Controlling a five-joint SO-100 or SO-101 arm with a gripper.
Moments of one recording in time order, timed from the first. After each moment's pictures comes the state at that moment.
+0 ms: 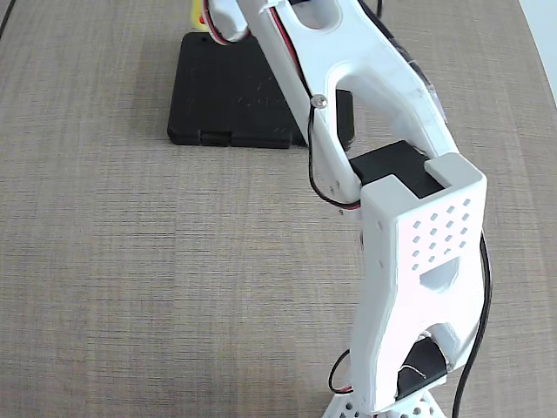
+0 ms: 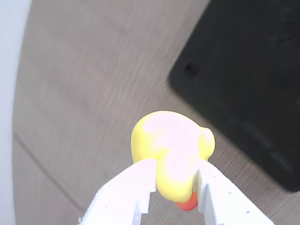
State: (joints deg) arm -24.7 62.5 52.9 69.1 -2.0
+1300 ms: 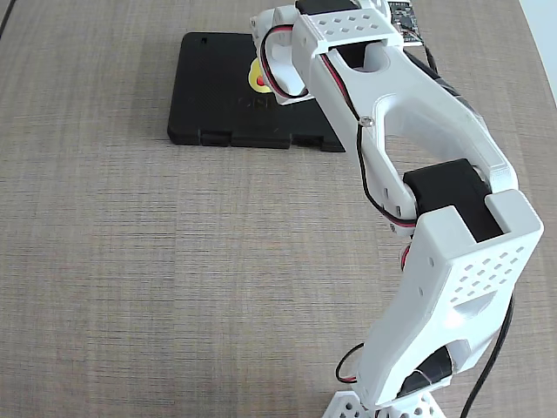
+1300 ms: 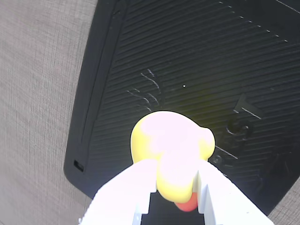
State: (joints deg) arm -18.7 73.6 90.1 47.6 -1.8
